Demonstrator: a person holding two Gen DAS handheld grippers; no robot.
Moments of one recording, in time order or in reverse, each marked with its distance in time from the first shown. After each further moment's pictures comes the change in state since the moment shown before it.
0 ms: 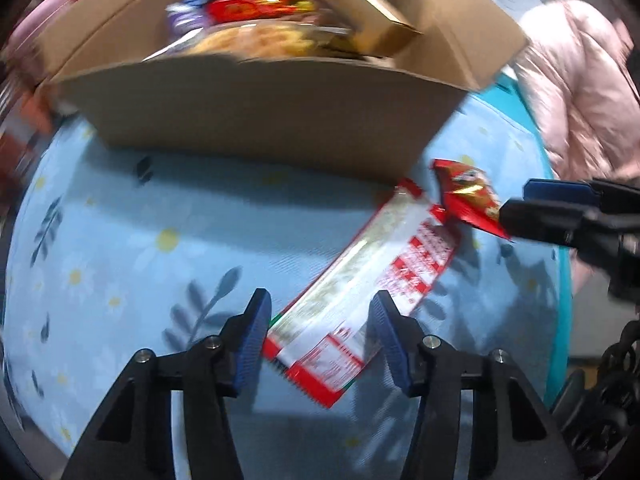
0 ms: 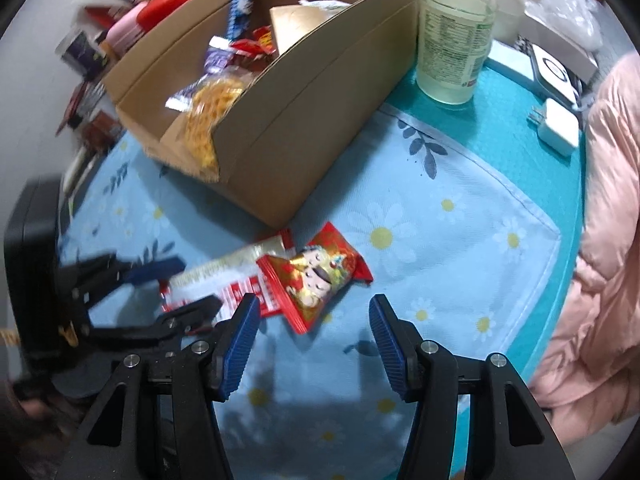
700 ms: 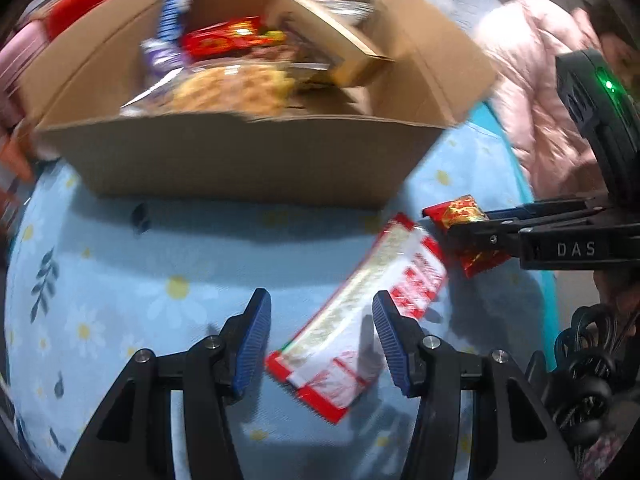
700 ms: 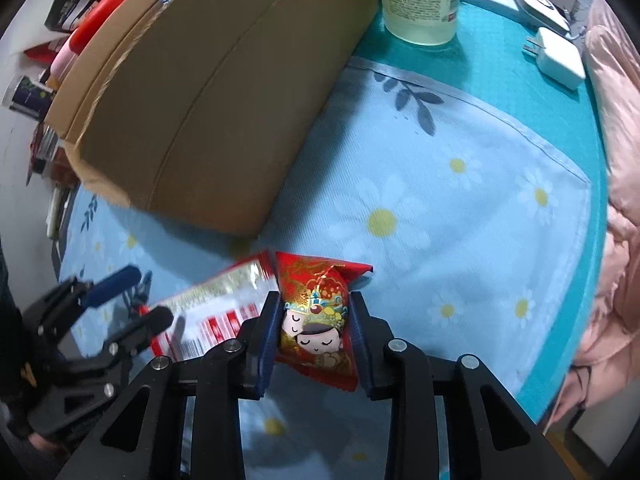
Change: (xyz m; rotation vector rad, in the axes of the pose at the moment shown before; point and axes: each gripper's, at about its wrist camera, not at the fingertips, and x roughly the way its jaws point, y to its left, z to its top) left arm -0.010 0.006 0.012 0.169 -0.052 -0.137; right arm 0.032 -0.008 0.002 0.146 0.098 -0.010
